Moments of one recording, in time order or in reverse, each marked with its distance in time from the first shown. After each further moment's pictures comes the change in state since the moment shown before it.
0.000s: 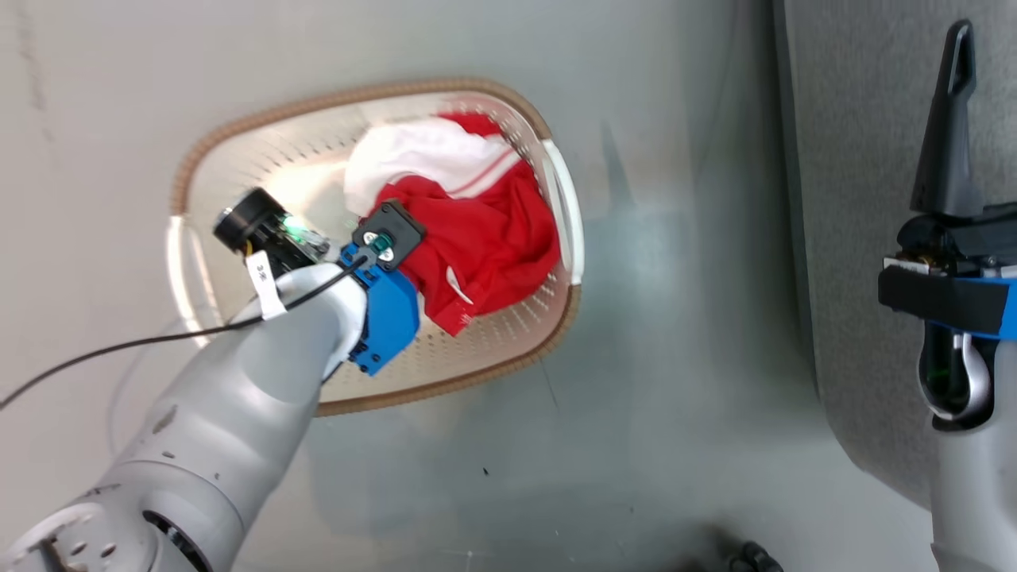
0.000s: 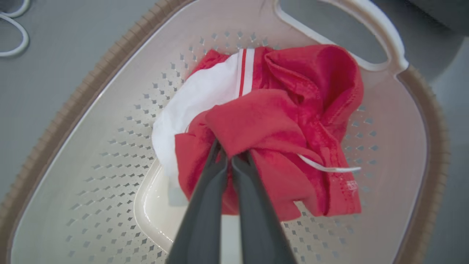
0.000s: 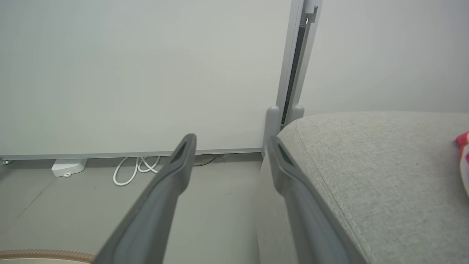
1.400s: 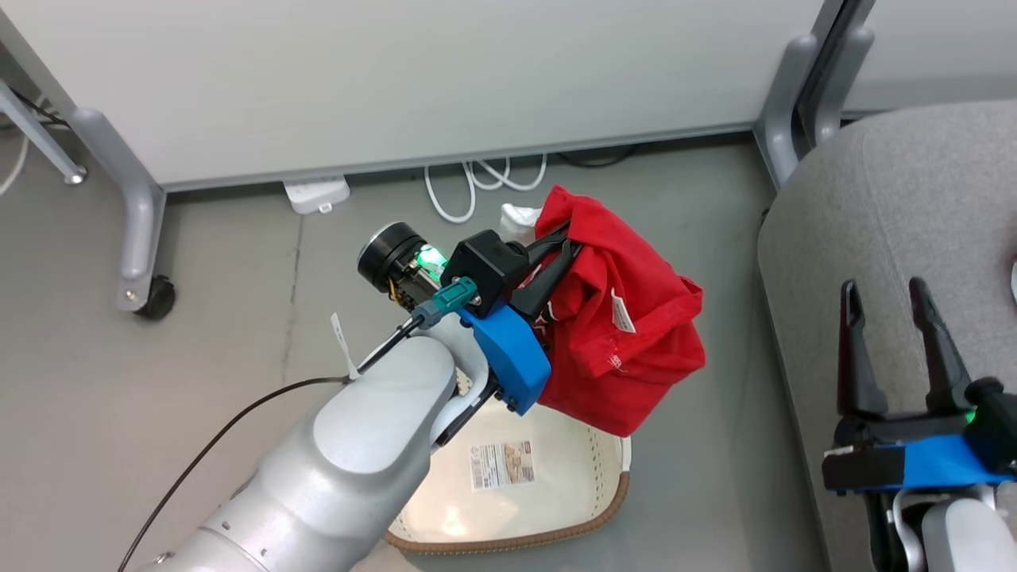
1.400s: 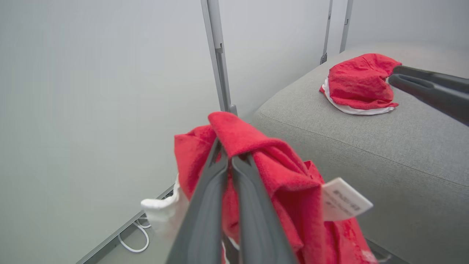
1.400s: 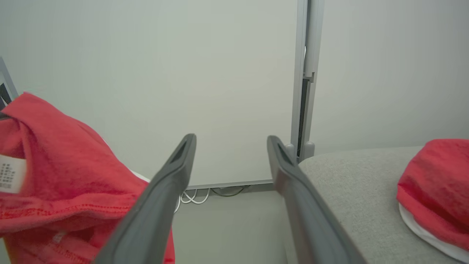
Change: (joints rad) left arm 0.218 -0.026 0.246 -0.546 -0.026 0.035 -0.026; right arm 0.325 0.041 -0.007 0.139 -0.024 0.000 0.000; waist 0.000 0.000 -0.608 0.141
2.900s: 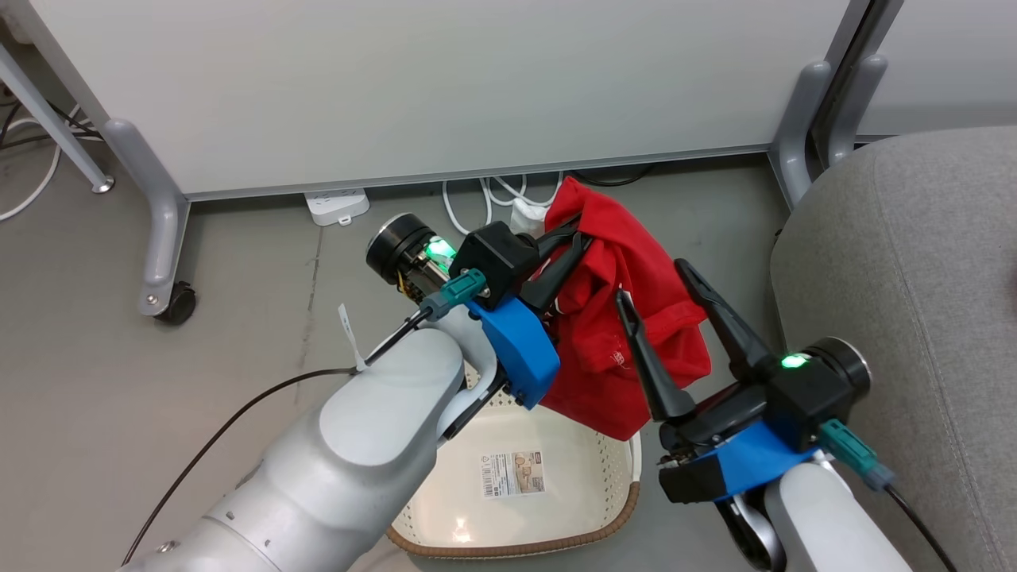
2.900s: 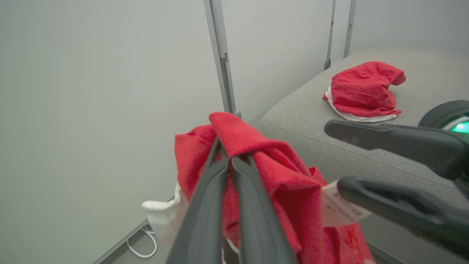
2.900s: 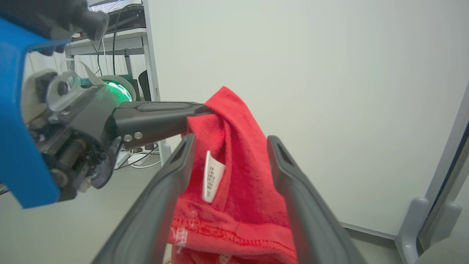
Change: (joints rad) left arm -0.025 -0.007 -0.029 -0.005 -0.035 0.009 0.000; right arm -0.121 -0.015 0.413 0.040 0.003 0.000 0.000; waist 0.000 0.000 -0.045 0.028
